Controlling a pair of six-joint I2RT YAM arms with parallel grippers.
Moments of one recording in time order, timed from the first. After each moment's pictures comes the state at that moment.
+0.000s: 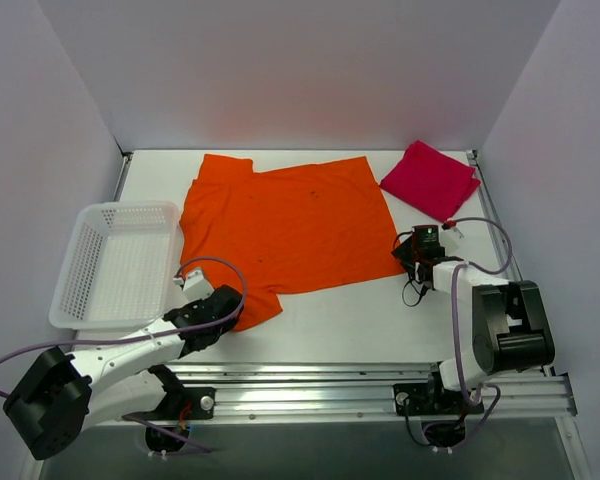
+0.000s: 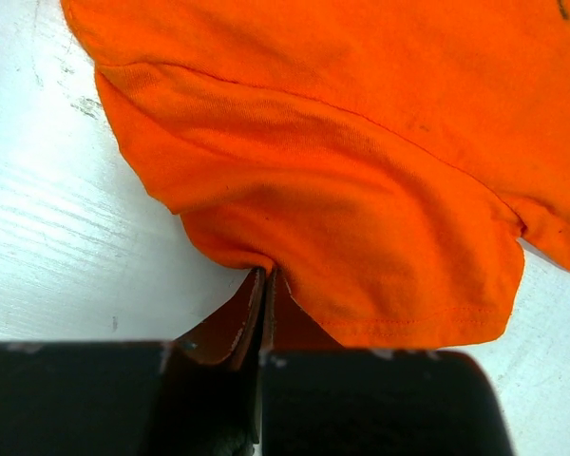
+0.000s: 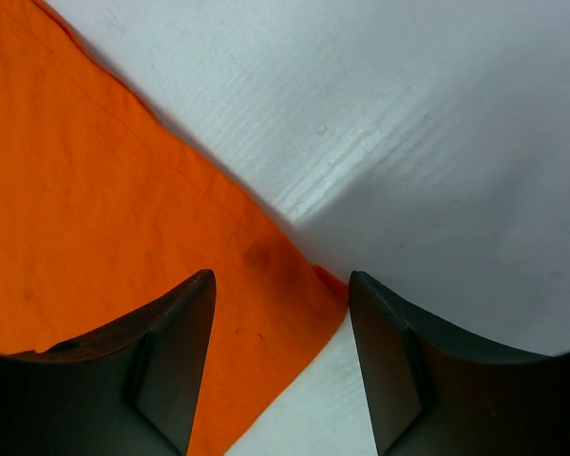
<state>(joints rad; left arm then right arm) -0.78 1.06 0.41 -0.40 -0.54 -1.22 0.10 1.48 0.60 0.00 0.23 0.91</state>
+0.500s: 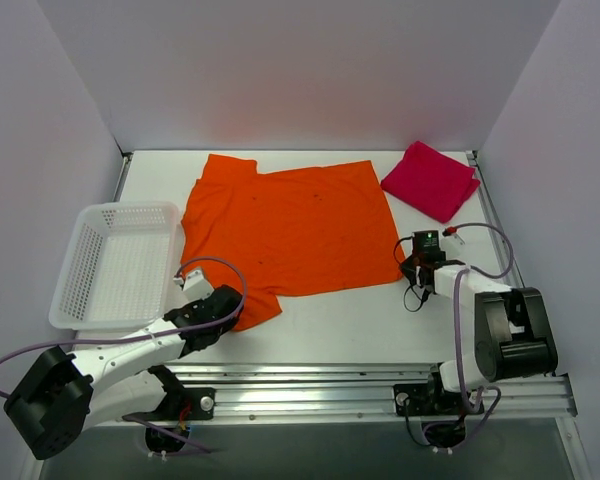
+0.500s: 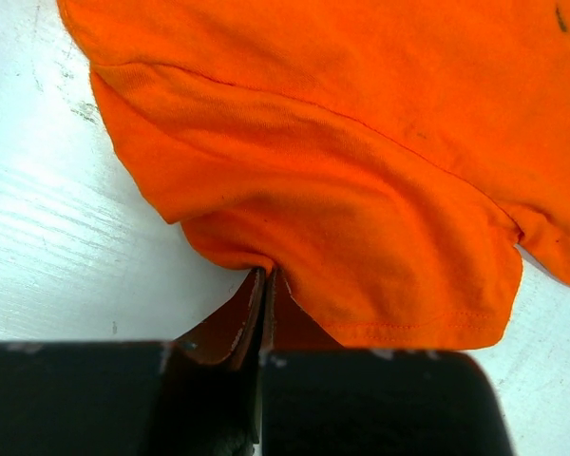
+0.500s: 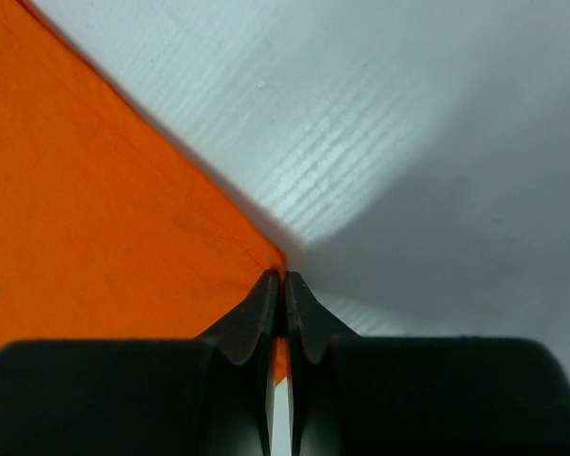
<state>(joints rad) -0.77 1.07 0.41 -0.39 -0.54 -1.22 0.10 1.47 0.58 -0.03 0.24 0.92</state>
